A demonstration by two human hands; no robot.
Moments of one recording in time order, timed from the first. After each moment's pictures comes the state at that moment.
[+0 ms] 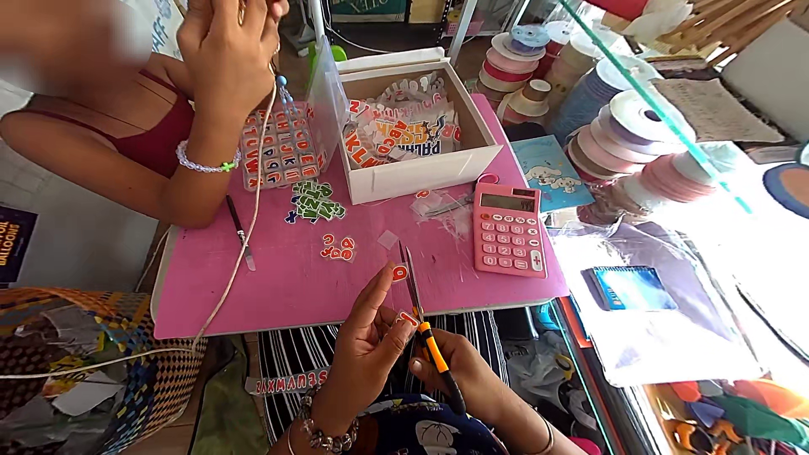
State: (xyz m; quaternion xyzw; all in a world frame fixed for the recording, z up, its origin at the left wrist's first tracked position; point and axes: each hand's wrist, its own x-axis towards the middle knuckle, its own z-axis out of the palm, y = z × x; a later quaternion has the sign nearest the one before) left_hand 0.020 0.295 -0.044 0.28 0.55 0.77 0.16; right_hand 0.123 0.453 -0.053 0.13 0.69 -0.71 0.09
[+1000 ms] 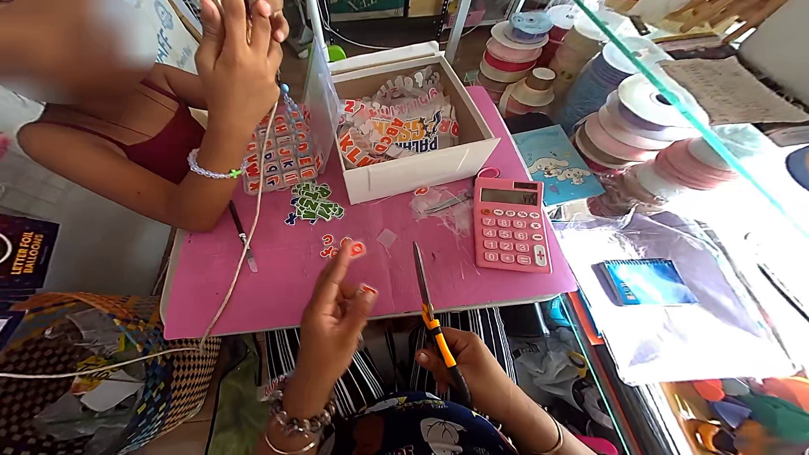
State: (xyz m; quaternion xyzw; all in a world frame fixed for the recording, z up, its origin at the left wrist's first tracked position) left_hand -0.013 0.275 -0.035 0.24 0.71 0.66 0.05; right_hand 0.128 0.457 -0.061 0.16 0.66 -0.73 0.07
